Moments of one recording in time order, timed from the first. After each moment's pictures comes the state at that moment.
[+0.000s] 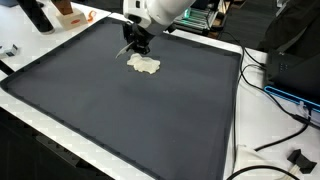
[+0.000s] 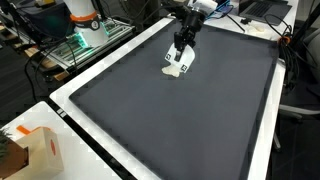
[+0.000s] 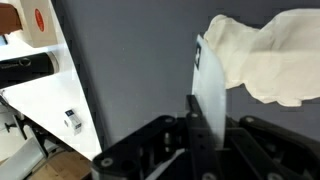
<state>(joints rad) 0.21 0.42 0.06 -1.99 -0.81 2.04 0.96</state>
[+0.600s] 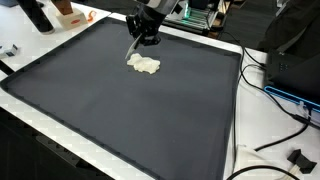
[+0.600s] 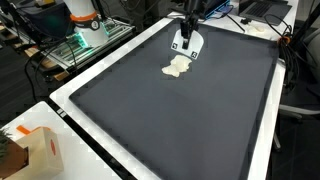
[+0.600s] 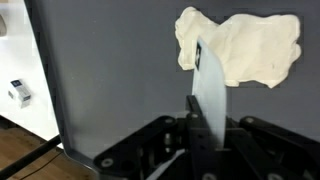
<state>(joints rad) 0.19 0.27 0.08 -2.10 -0.70 2.23 0.70</state>
